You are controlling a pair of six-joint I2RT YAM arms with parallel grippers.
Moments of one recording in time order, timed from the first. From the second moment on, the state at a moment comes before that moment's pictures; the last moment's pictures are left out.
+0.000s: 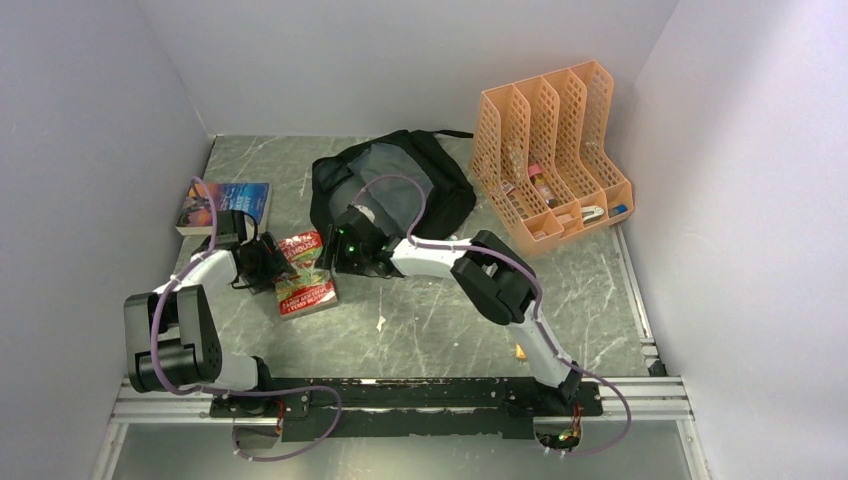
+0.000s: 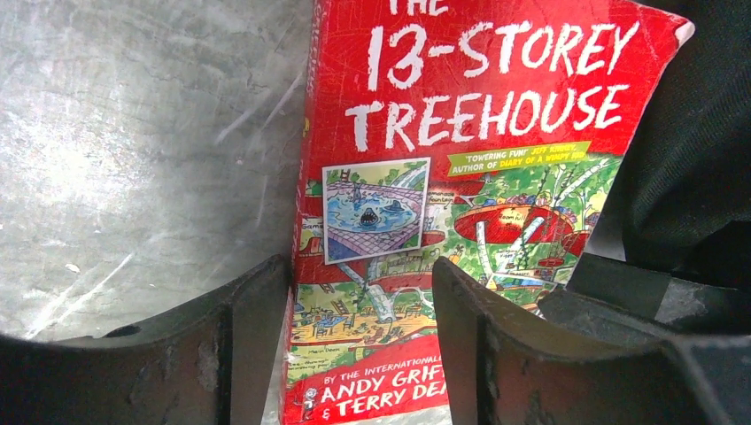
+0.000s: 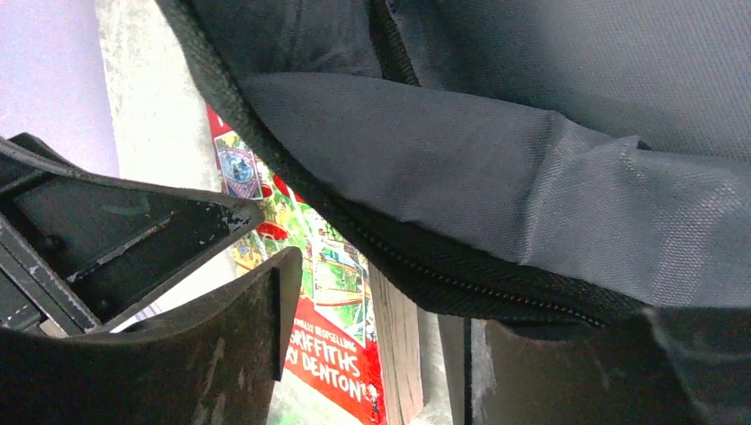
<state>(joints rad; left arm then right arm) 0.17 1.40 0.68 -0.38 0.19 -0.46 0.96 2.24 1.54 0.02 -0.05 0.95</state>
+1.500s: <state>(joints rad) 0.17 1.30 0.55 -0.23 0.31 -0.54 0.88 2.29 1.45 0.24 -0.20 1.01</state>
